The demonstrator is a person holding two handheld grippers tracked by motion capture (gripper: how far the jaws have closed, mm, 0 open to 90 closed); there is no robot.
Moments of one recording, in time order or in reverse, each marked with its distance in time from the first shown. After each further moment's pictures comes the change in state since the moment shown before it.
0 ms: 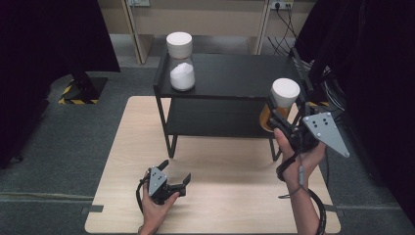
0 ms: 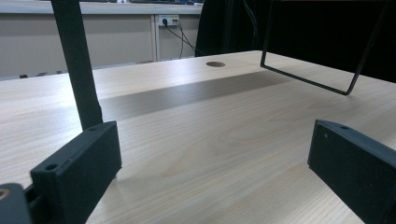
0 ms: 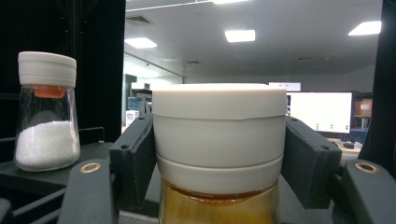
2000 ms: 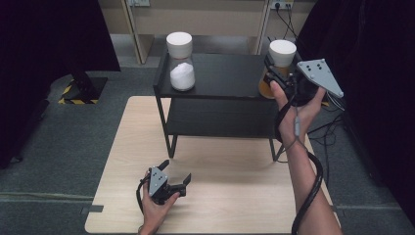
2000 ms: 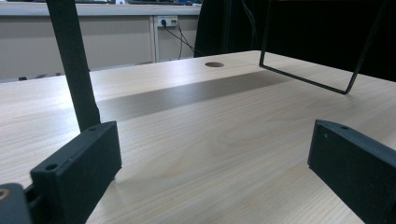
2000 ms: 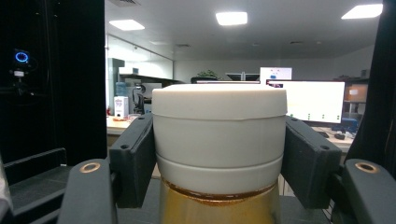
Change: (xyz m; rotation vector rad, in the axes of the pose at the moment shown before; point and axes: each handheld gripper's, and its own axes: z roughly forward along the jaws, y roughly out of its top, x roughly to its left) left arm 0.000 0.000 0.001 -0.003 -0.005 0.007; right arm -0.008 0.045 0.085 0.081 -0.043 -0.007
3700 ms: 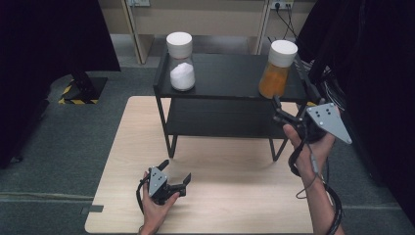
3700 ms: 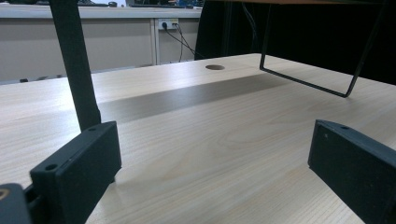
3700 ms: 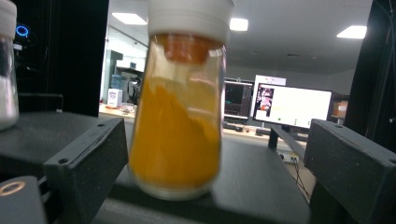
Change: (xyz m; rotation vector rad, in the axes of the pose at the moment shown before) left arm -0.001 -0.002 0.000 -0.012 0.003 -0.004; right arm -0.025 -0.064 -0.069 -0.016 -0.002 -0.108
